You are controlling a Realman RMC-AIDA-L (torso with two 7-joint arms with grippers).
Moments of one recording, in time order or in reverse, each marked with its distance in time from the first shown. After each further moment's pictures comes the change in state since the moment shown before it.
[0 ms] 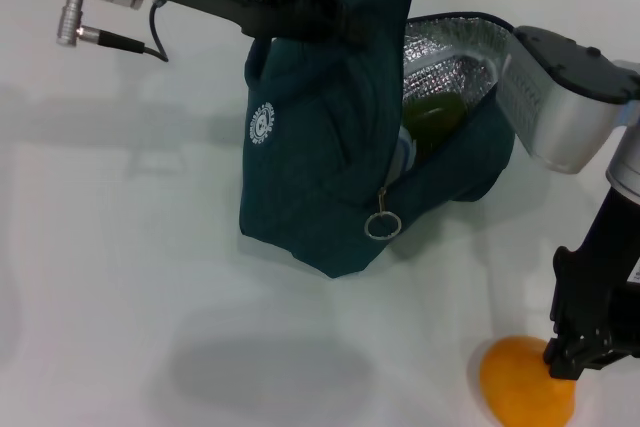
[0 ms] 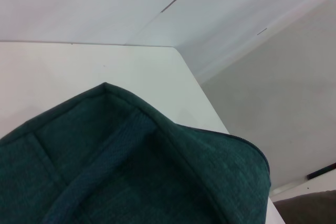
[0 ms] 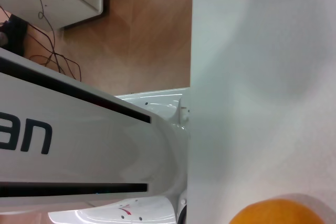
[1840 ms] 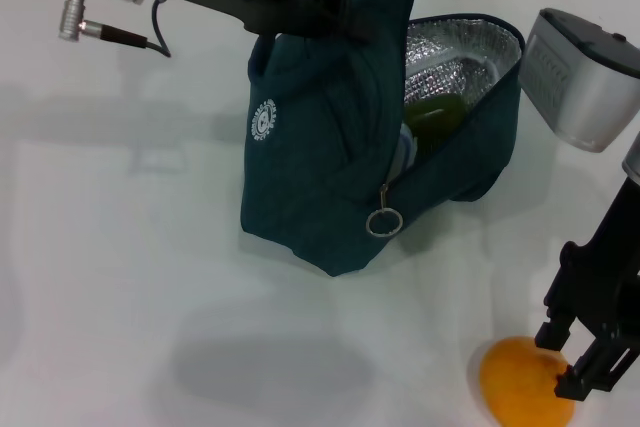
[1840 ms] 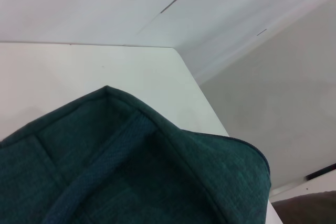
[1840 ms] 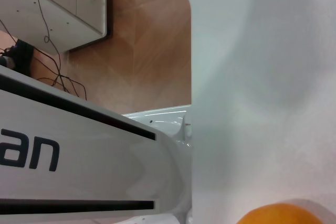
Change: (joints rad) left arm -0.009 0.001 0.000 0.000 0.000 0.000 -0.014; right arm -0.019 -0.004 0.079 0.004 -0.005 -0.025 -0.018
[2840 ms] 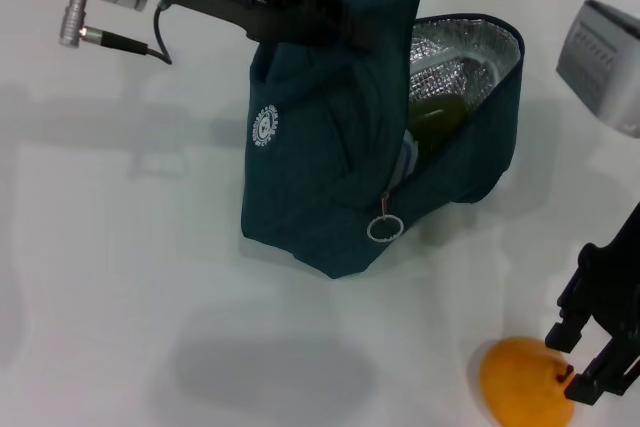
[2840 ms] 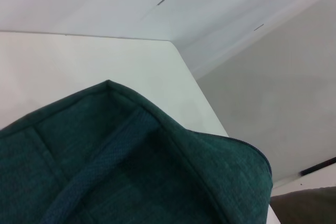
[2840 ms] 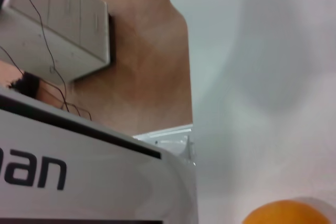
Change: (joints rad) left arm 0.002 -0.005 0.000 0.000 0.000 0.016 -0.008; right arm -0.047 -0.009 0.086 -0.003 -0.010 -0.025 -0.022
